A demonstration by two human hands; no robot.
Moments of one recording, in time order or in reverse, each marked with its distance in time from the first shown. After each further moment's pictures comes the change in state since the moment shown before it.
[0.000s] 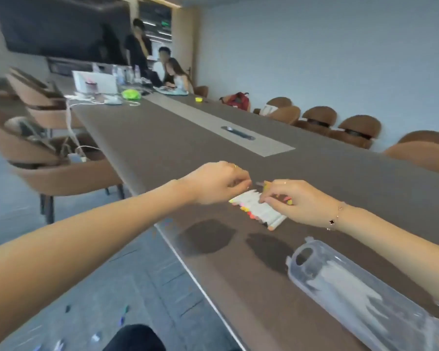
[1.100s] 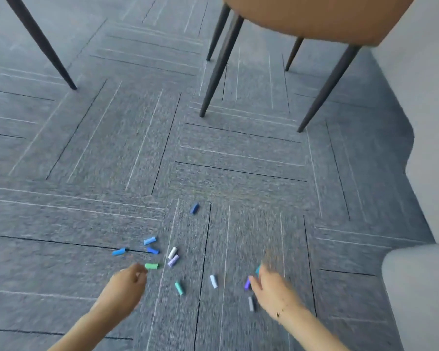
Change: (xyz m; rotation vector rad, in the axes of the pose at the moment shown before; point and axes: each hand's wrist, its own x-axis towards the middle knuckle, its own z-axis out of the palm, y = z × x) left_hand -0.597 -0.393 0.478 -0.640 -0.048 -2.018; right_hand 0.308 -0.089 0.824 -0.029 -0.834 0.059
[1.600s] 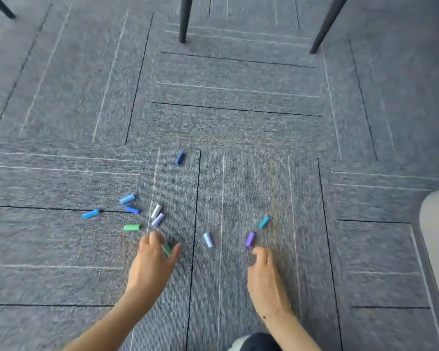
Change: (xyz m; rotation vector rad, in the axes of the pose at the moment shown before) left_hand 0.035 -0.005 0.137 0.131 0.144 0.096; right_hand 0.017 0.043 0.141 0.171 0.218 0.034
